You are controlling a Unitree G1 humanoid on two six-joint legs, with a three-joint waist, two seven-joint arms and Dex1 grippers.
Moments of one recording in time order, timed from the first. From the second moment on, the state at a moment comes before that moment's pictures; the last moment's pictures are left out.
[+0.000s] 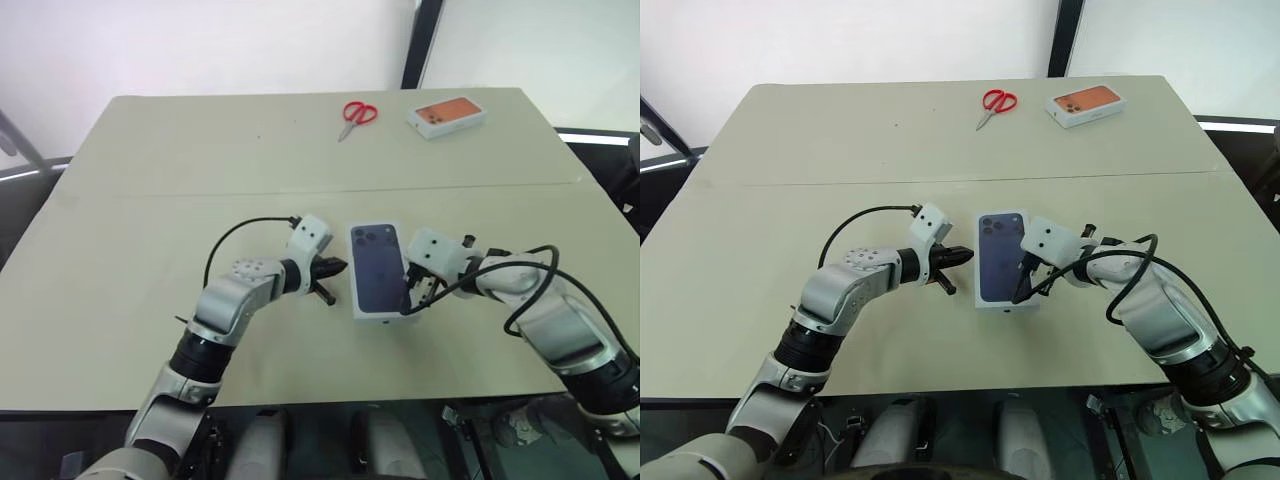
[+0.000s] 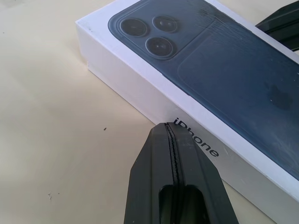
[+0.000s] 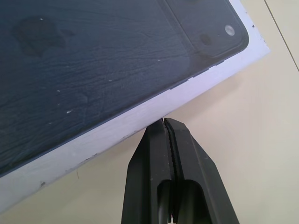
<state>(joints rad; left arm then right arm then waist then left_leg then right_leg) -0.55 0.19 -0.24 -0.08 -0.29 0.88 -0.55 -0.40 -0.84 0.29 -0.38 -0.02 0.77 0.72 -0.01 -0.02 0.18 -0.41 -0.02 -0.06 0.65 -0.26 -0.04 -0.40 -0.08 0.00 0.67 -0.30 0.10</state>
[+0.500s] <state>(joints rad) -0.56 0.18 -0.22 -0.08 -0.29 0.88 -0.54 -0.40 -0.84 0.29 -0.38 -0.03 0.78 0.72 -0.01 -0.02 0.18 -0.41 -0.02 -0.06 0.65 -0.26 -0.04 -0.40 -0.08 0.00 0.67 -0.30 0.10</state>
